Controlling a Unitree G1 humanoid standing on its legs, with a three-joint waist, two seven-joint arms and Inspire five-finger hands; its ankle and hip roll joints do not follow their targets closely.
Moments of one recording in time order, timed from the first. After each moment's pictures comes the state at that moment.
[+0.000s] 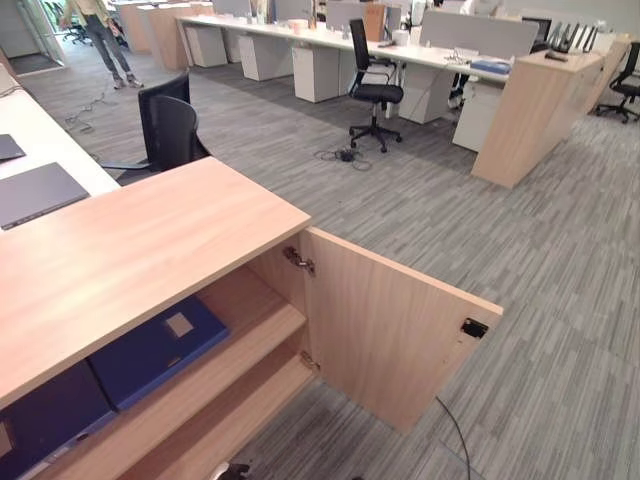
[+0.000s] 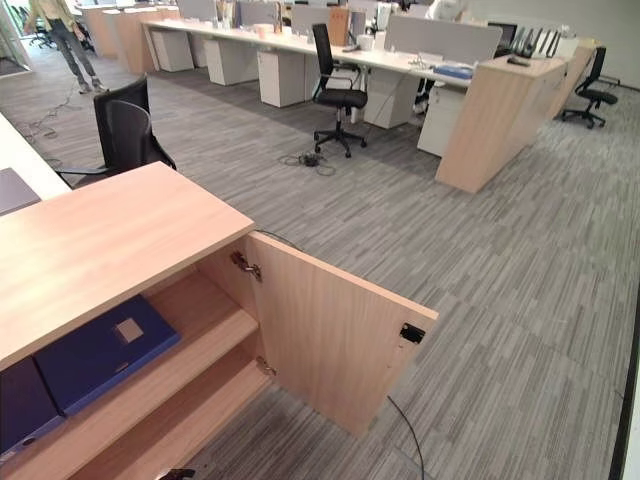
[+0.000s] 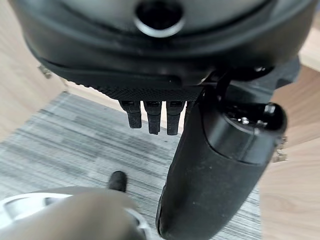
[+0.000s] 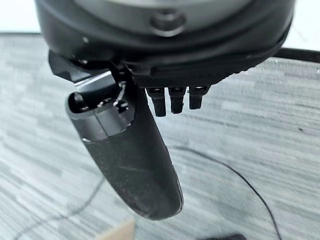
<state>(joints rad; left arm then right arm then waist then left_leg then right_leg) -0.07 0.21 -0.24 1.36 0.10 0.04 0.17 0.09 -0.40 -0.05 1.33 0.45 -0.01 -0.08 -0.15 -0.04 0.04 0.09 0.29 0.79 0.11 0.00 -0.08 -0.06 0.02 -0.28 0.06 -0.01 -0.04</state>
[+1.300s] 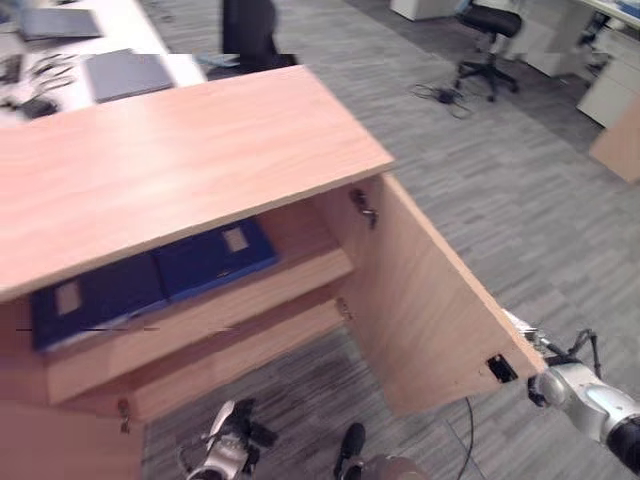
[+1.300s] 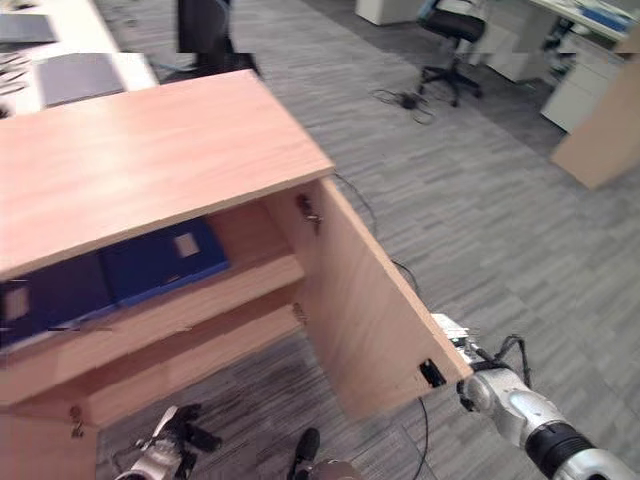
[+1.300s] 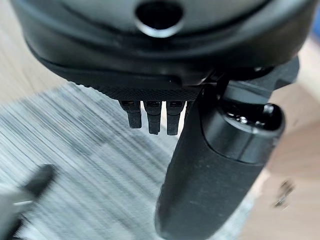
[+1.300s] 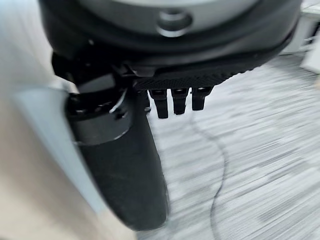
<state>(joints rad) -0.21 0.20 -0.21 1.18 0.12 0.00 0.23 -0.22 -0.86 0.65 0.40 -0.56 -0.08 -0.01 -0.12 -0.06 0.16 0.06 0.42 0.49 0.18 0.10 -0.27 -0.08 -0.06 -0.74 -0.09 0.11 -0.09</state>
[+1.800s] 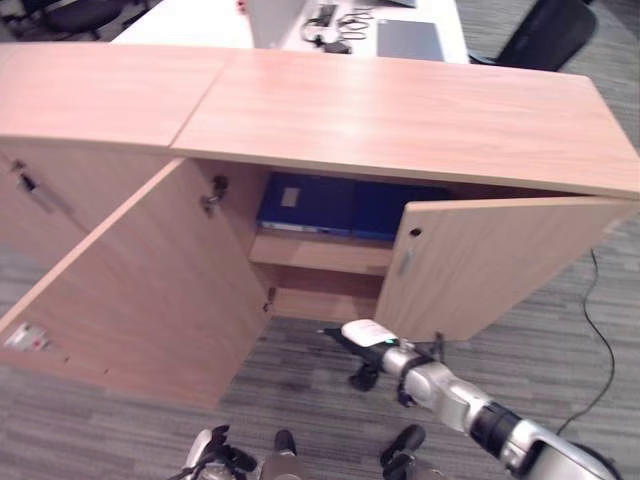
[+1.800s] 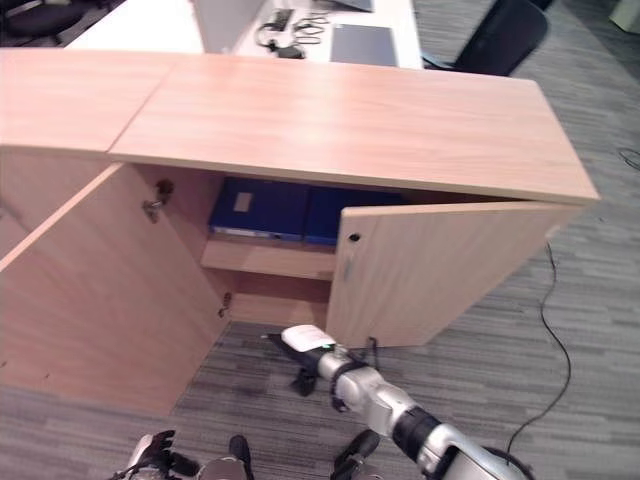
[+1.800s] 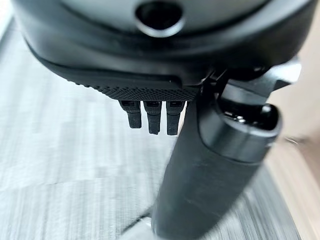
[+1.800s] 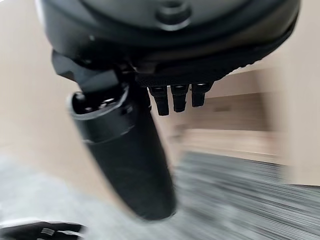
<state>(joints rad) -0.07 0.28 -0.07 1.22 0.06 0.03 0.30 -0.44 -0.27 0.85 0.51 -0.54 -0.10 0.00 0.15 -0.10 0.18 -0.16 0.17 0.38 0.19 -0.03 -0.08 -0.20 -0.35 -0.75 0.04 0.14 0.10</state>
